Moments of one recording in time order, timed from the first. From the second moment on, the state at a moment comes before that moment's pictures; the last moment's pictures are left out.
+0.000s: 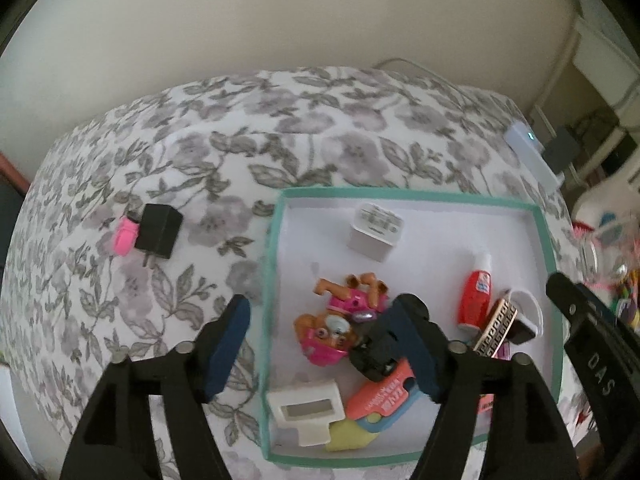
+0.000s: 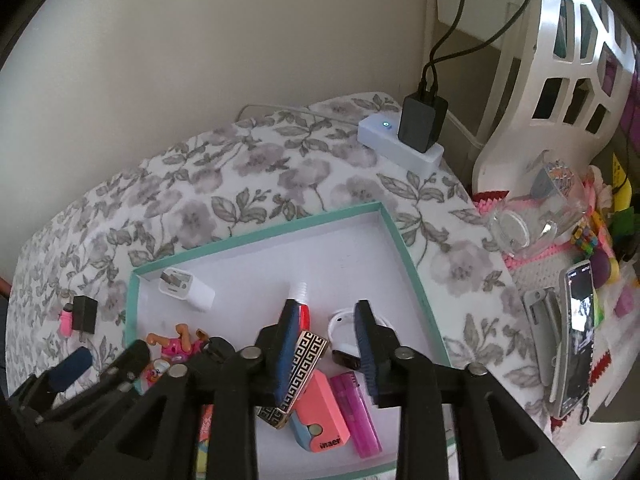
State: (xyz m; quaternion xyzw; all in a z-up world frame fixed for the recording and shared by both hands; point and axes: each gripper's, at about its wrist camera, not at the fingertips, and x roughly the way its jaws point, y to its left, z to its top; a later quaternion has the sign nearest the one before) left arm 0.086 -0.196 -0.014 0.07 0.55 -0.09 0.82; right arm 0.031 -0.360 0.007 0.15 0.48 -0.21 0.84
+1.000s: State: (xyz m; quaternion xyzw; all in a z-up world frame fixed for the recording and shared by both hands) left arm 0.113 -0.124 -0.016 -0.01 0.57 0.01 0.82; right arm 0.042 -0.338 -0.004 0.12 0.49 -0.19 0.84
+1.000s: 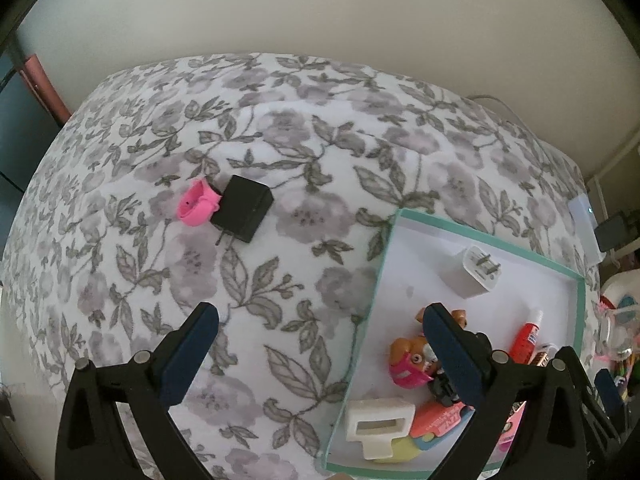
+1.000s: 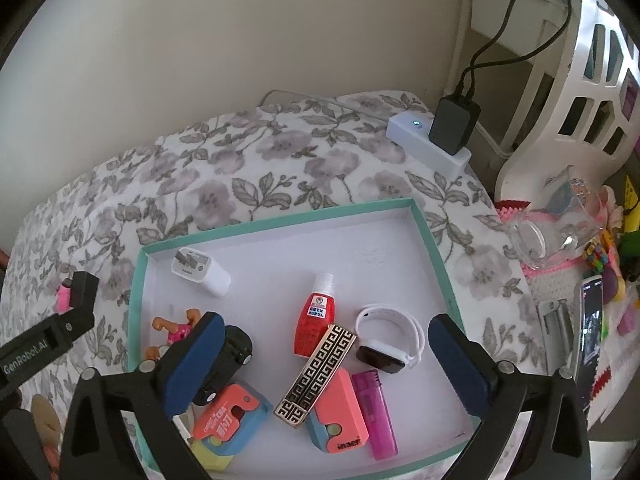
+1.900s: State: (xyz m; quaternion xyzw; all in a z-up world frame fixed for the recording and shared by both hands) left arm 0.150 0.055 -0.034 -0.13 0.59 0.15 0.78; right arm 0.097 -0.214 -0.007 0.08 0.48 -0.07 0.87
